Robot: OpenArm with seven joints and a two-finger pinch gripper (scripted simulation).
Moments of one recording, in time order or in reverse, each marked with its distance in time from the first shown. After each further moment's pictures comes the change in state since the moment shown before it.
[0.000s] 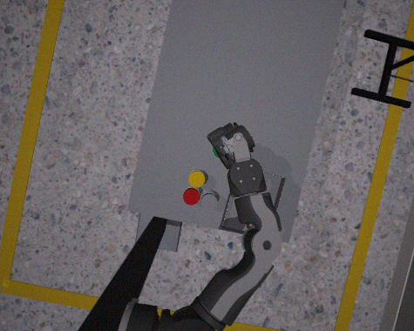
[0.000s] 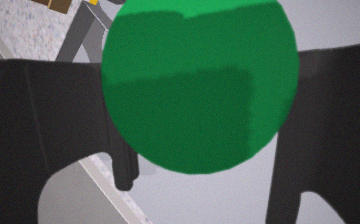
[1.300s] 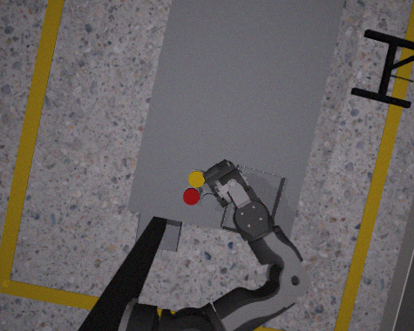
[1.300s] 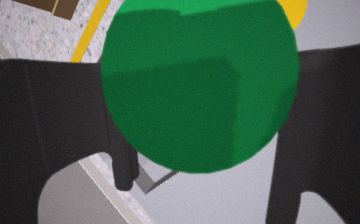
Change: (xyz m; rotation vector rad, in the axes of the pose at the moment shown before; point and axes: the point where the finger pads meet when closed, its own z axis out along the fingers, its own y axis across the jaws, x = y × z) arm 0.060 -0.073 0.001 -0.008 -0.003 0.004
